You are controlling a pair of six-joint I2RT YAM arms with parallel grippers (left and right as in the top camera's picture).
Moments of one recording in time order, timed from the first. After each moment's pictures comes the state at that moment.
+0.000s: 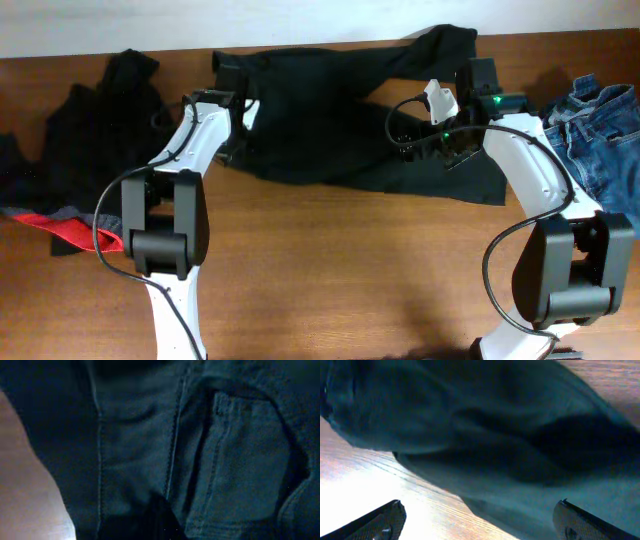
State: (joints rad) left arm -0.17 2.30 1.80 -0.92 0.00 0.03; right arm 0.03 1.84 1.47 -0.87 -0.36 -0.05
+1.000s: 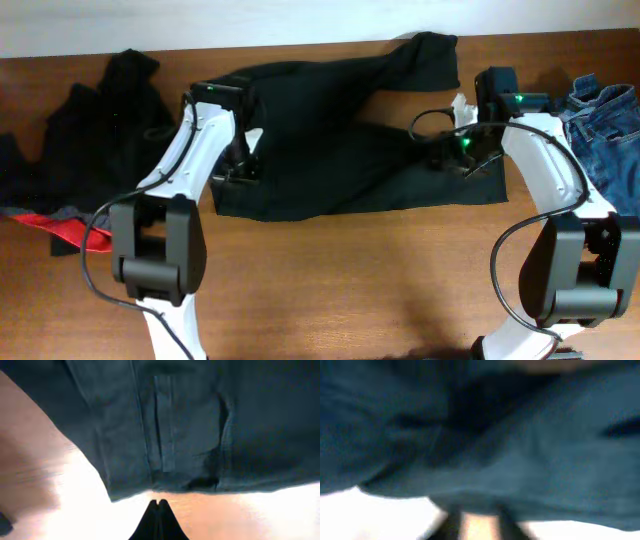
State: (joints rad) left arm -0.23 2.11 1.76 -1.32 -0.02 -0.02; right arm -0.06 1.84 1.47 -1.01 -0.25 0.02
